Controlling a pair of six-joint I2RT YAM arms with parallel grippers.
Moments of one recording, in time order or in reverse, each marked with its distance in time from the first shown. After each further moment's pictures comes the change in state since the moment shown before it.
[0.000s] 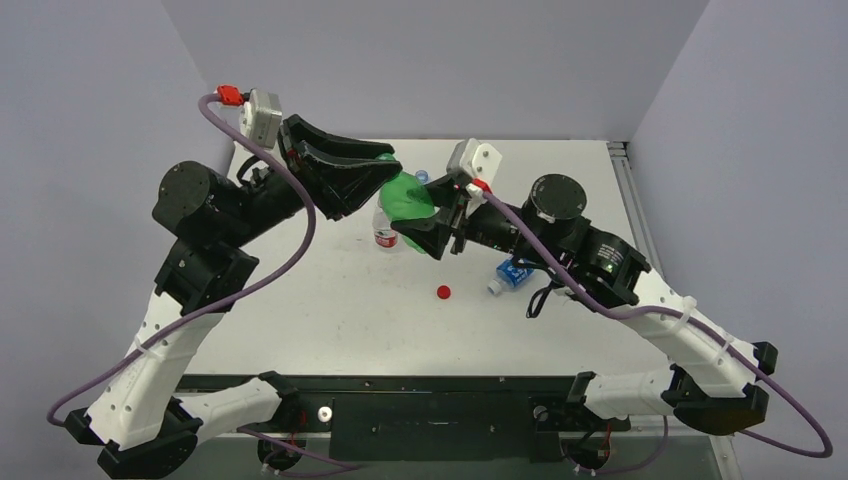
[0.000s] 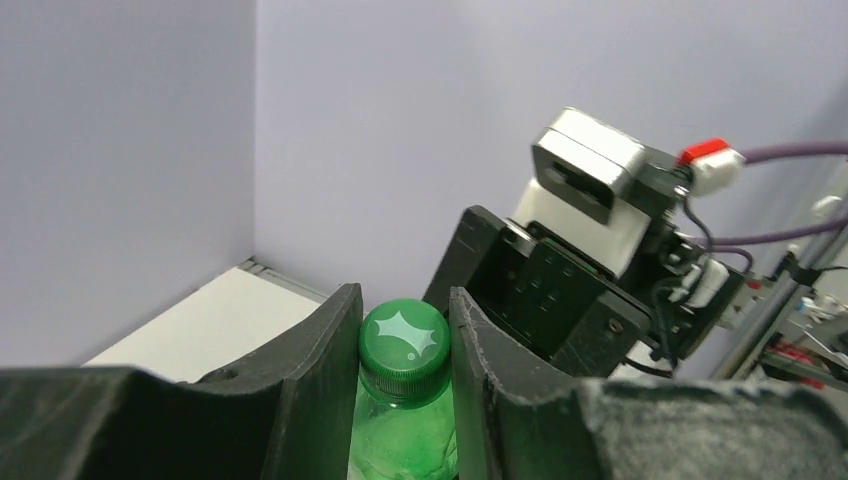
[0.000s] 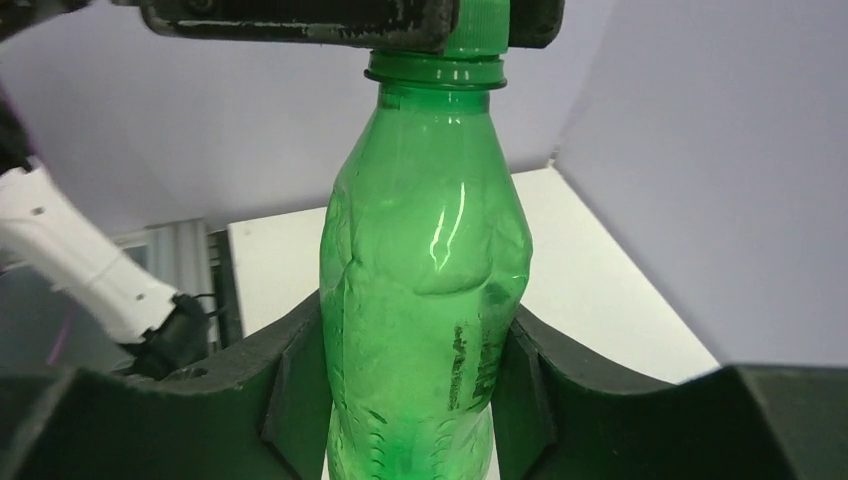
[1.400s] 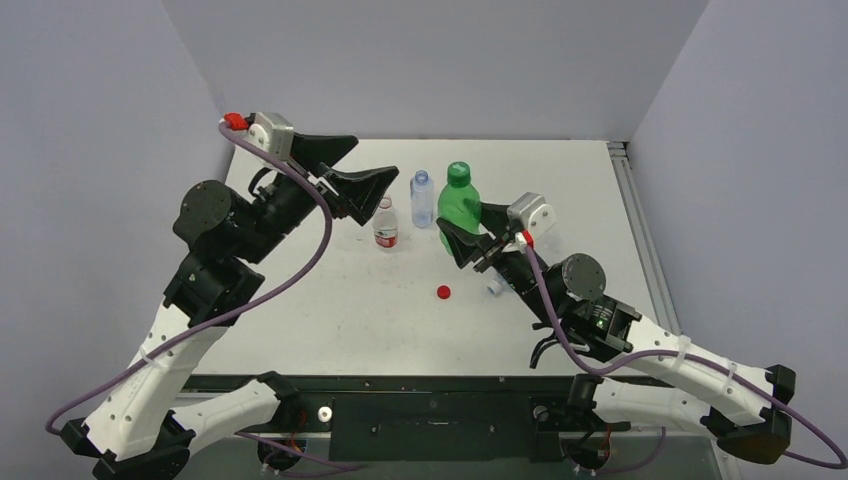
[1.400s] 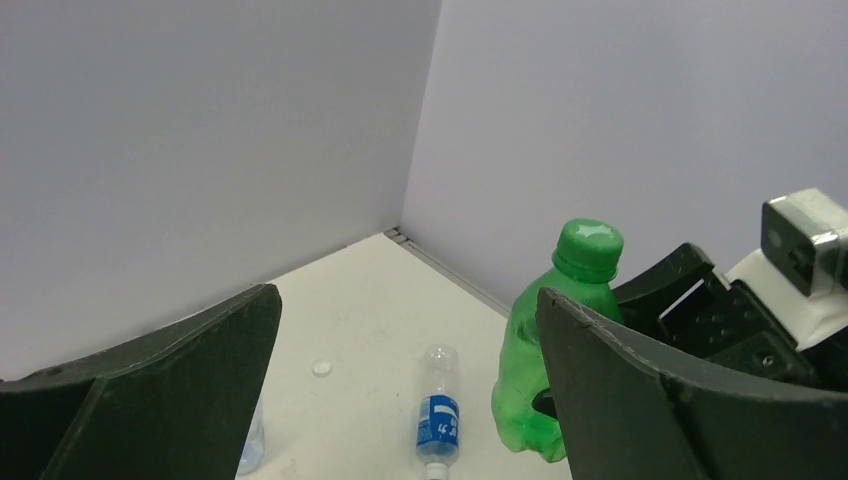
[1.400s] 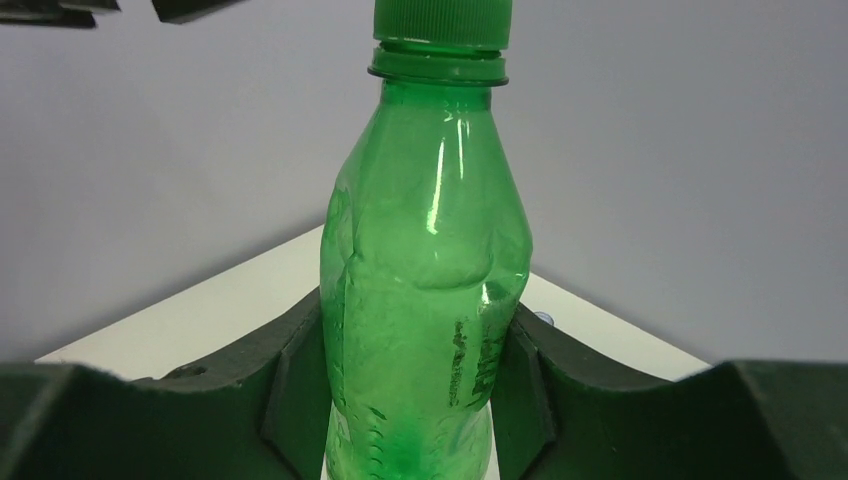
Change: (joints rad) left arm -0.002 -0.090 -0.146 -0.035 -0.380 0.167; right arm 0.107 -0.297 -0.613 0.560 0.614 -0.051
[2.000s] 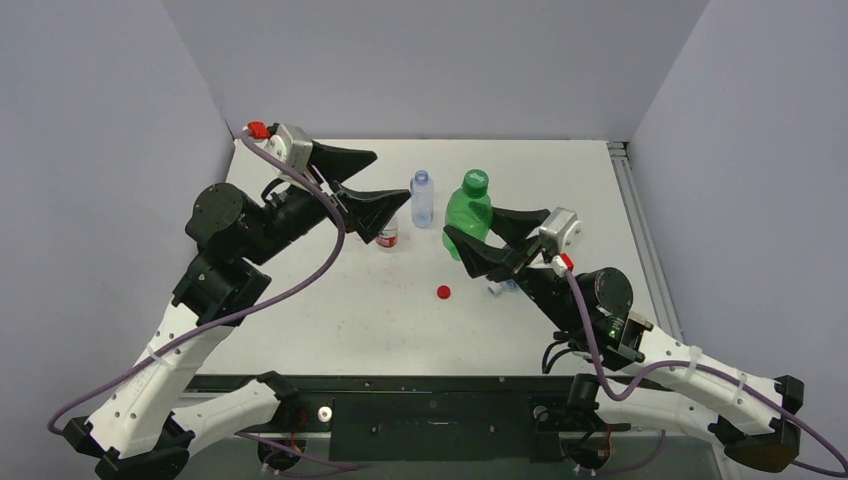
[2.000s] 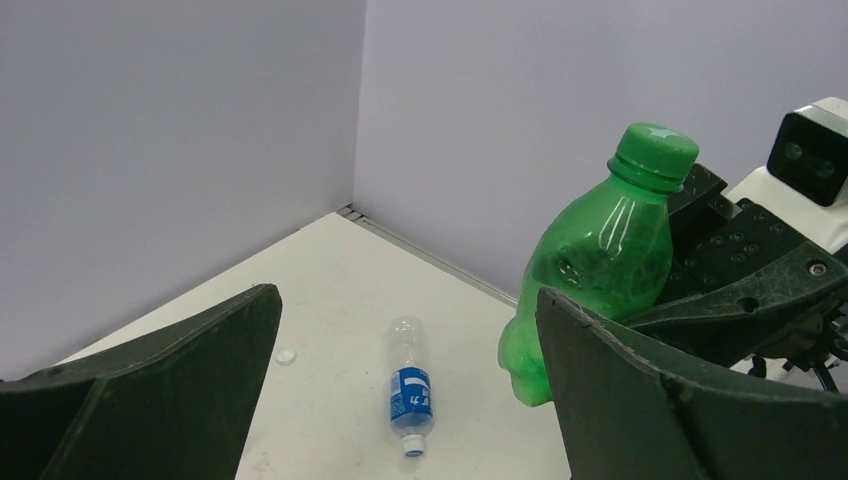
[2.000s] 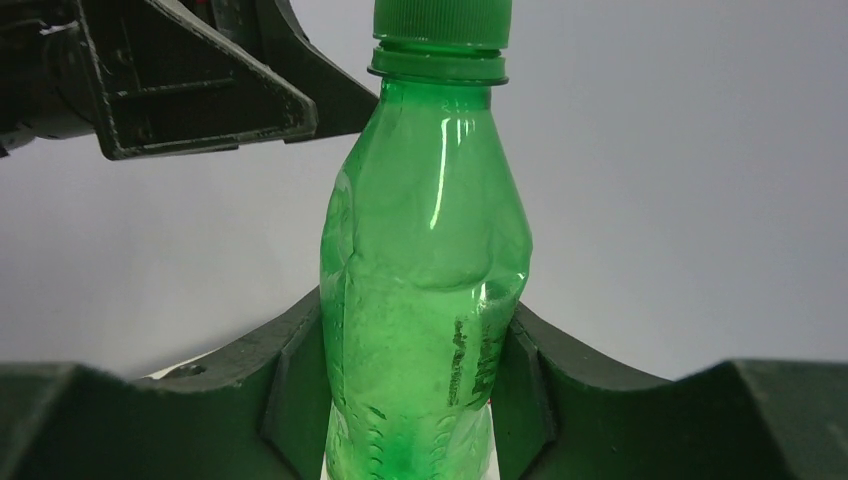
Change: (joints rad) left arm 0.000 -0.001 -0.072 0.026 0.162 0.008; right arm -0.003 -0.092 -0.080 0.148 -0.141 -0.010
